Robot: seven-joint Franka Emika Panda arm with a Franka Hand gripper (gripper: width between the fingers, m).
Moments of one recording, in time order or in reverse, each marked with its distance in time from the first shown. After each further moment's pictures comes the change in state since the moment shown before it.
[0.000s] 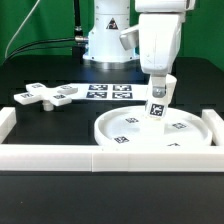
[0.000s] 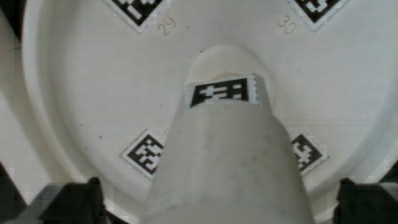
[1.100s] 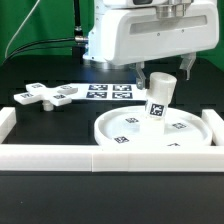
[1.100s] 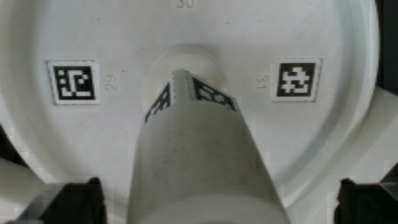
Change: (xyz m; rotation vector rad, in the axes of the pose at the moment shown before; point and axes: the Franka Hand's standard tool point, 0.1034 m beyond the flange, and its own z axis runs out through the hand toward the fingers) arm 0.002 -0.006 -0.007 0.030 0.040 0.733
